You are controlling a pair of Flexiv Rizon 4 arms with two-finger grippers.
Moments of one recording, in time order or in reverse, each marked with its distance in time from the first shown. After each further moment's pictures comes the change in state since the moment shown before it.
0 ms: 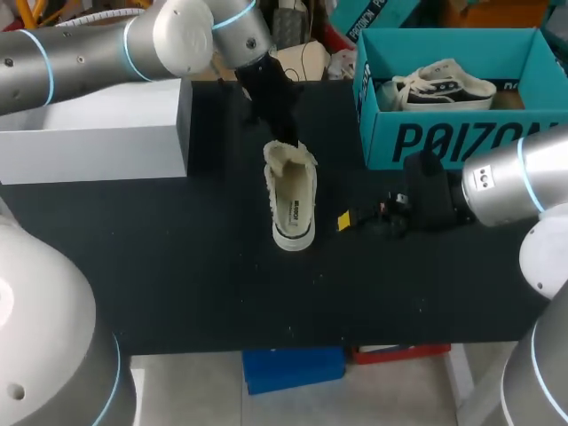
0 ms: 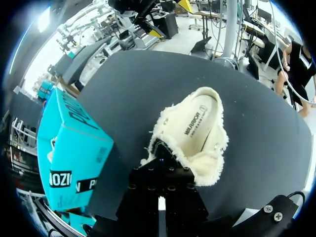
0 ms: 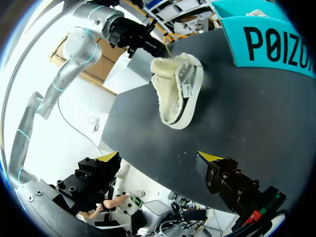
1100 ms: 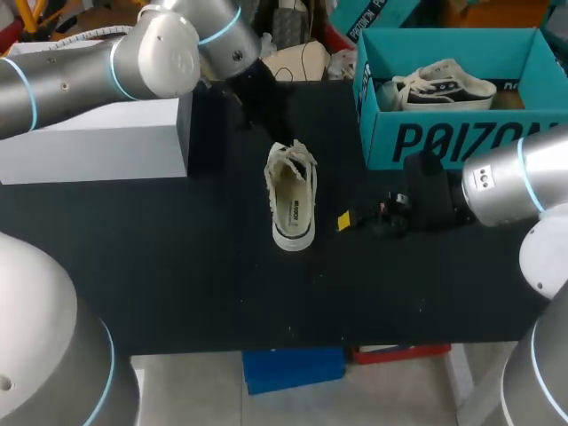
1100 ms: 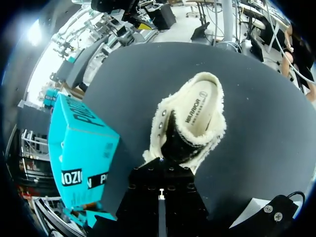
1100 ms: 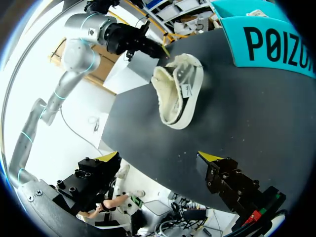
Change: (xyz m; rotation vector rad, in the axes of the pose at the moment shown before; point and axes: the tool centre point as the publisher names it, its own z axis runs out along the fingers) left arm 0.006 0.011 -0.011 -0.113 -0.099 0.096; right arm 0.000 0.000 0.000 0.000 0.000 0.000
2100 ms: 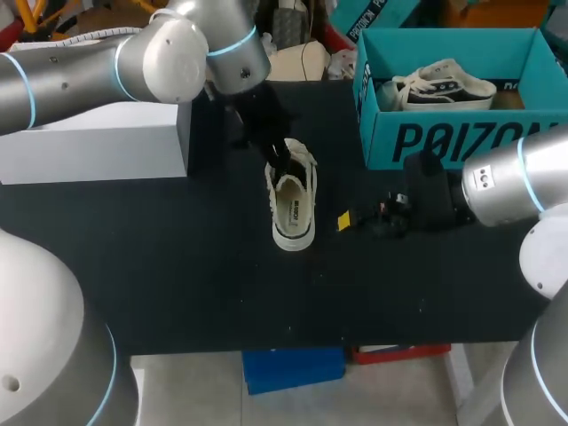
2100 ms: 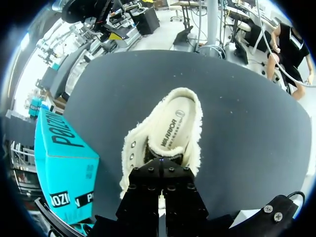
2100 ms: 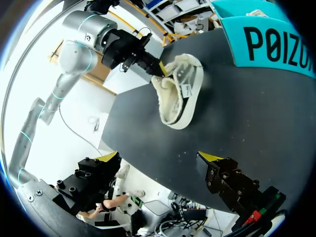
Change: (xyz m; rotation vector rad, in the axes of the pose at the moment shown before) left arm 0.030 -0.038 0.014 0.059 0.129 0.052; right arm 0.000 0.000 0.000 0.000 0.000 0.000
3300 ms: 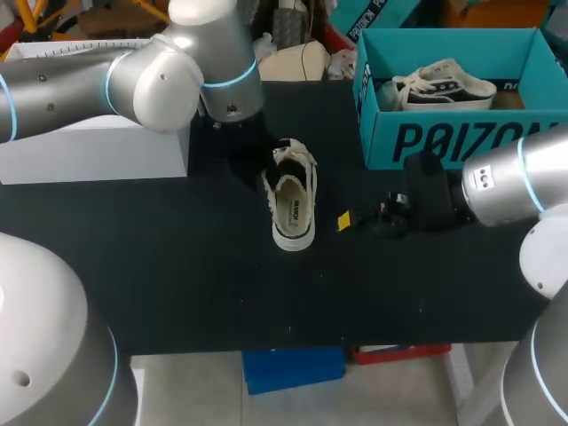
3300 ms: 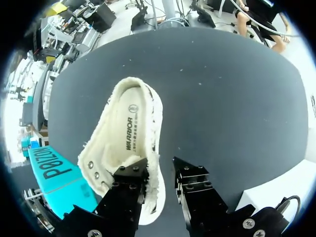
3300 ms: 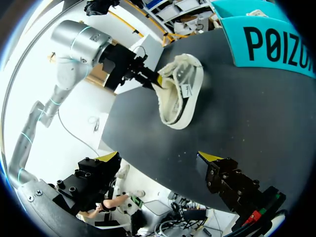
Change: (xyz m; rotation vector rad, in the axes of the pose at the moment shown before) left arm 0.050 0.006 0.023 -0.159 0.122 0.327; right arm 0.000 0.000 0.000 0.000 0.000 0.000
